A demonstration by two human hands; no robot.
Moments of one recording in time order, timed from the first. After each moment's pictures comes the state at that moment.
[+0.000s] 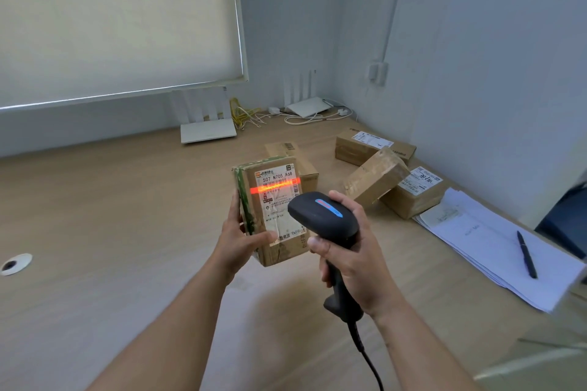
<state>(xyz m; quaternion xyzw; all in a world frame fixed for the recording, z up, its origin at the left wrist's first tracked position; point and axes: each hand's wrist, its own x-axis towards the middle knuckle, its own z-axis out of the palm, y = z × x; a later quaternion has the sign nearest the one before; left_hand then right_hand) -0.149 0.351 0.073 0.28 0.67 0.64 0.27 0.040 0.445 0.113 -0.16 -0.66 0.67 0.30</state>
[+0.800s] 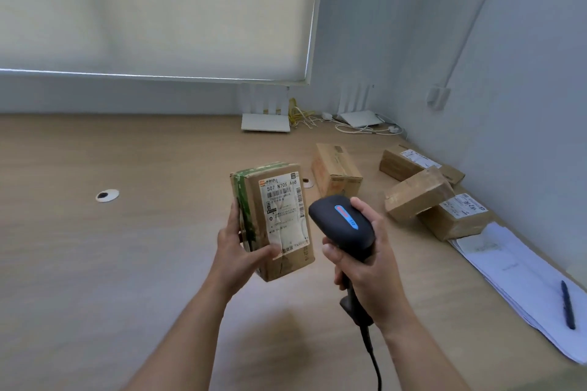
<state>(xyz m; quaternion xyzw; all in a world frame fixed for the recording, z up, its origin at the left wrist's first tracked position) -0.097 0.240 0.075 0.24 0.72 0.64 0.11 0.055 0.386 0.116 -0.14 -0.72 0.61 0.30</state>
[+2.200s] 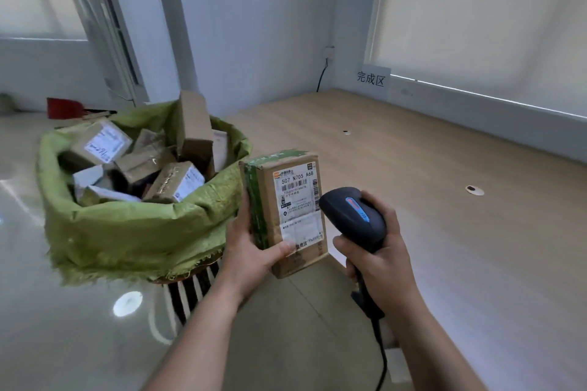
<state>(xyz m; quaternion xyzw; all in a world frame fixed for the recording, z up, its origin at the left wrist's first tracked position) 0.179 -0.290 0.116 -0.16 0.78 0.54 -0.29 0.109 -0.103 0.139 0.24 -0.65 0.72 -0.08</state>
